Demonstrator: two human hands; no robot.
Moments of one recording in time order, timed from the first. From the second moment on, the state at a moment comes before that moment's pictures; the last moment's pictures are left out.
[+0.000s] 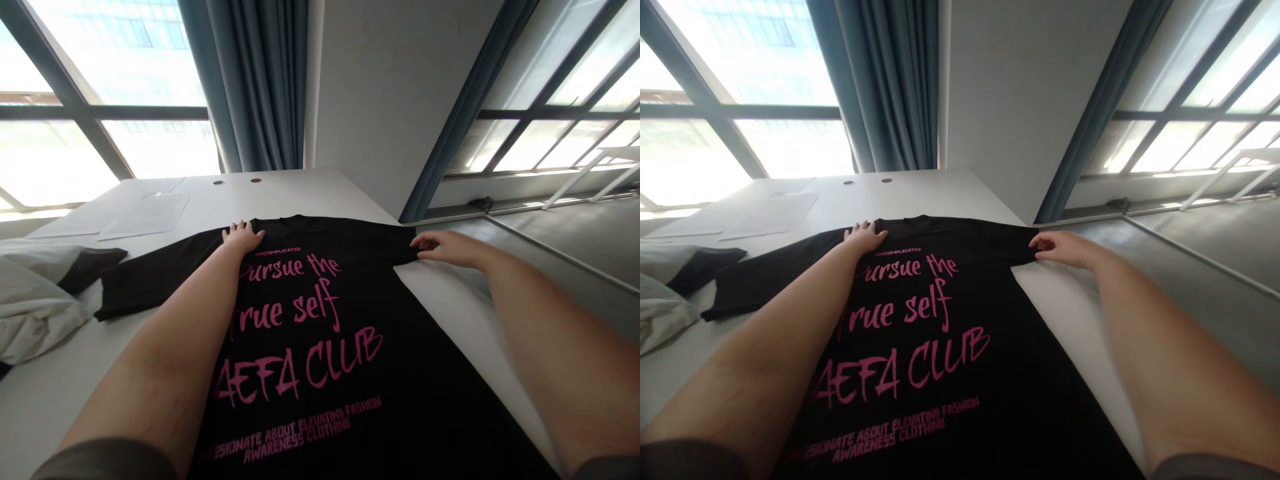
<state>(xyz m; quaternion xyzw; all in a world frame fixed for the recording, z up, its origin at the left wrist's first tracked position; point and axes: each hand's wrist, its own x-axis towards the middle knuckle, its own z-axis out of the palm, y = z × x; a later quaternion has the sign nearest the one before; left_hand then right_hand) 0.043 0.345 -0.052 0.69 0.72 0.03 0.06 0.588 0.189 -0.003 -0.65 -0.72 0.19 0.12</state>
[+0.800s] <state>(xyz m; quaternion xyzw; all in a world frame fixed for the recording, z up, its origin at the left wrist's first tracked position) 0.042 0.348 -0.054 0.69 0.72 0.03 0.05 0.588 0.175 -0.006 -0.71 -0.58 0.36 0.18</state>
